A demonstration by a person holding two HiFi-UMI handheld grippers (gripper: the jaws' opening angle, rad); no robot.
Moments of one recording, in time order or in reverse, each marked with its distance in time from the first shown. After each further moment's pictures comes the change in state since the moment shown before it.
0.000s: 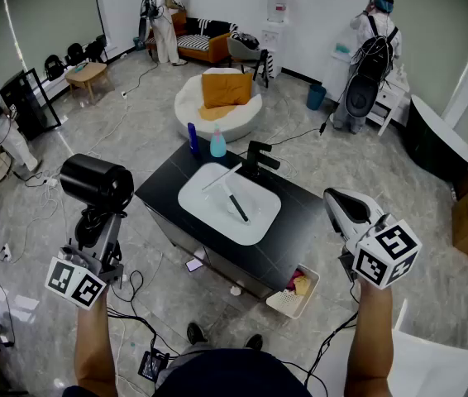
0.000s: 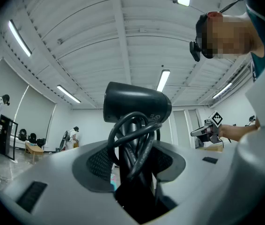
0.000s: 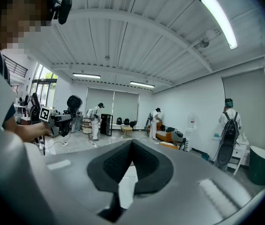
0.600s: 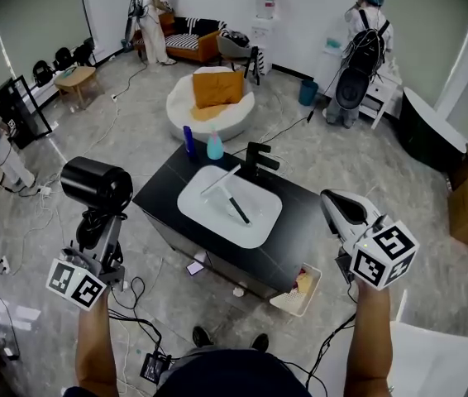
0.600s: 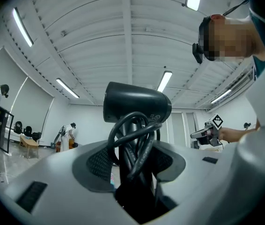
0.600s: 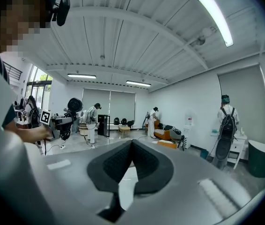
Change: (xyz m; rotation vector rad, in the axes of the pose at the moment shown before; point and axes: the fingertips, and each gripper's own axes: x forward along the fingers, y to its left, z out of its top) left arm 0.015 0.040 -0.017 -0.055 0.014 -0.040; right arm 0.031 0.015 -0.008 0.040 0.006 -0.030
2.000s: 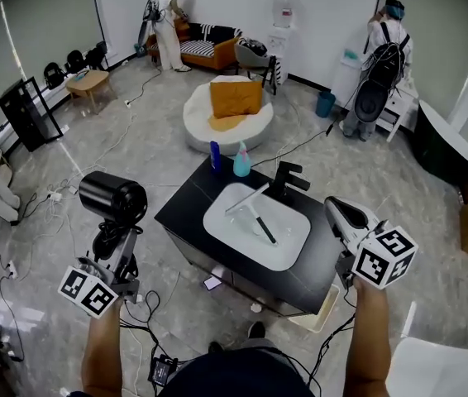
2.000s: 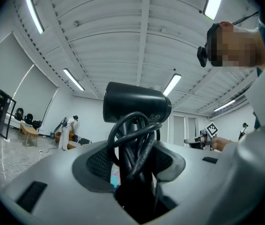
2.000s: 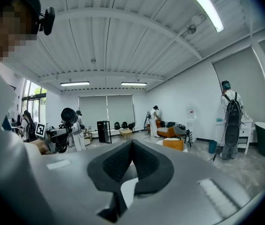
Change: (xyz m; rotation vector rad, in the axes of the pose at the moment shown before) left arm 0.013 0.109 -0.006 -0.115 0.036 -0.002; right arm 0.128 0.019 0.011 0.155 -0.017 0.006
